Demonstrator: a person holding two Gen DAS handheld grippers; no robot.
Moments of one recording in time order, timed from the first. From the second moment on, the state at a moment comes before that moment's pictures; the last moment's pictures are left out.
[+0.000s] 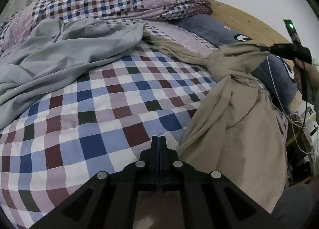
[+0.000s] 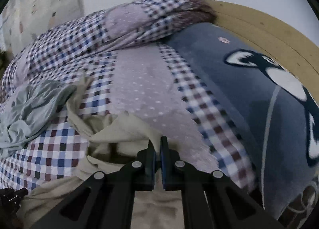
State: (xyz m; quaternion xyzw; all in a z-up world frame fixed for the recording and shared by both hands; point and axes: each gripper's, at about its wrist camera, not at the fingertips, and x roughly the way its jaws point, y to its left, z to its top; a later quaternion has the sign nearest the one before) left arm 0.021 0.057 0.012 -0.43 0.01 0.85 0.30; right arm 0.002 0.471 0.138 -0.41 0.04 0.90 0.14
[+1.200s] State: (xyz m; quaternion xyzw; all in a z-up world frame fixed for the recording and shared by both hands) left arm 0.016 0.061 0.010 -0.43 0.00 0.85 0.31; right arm -0.057 0.328 0.074 -0.50 -0.18 0.85 0.04
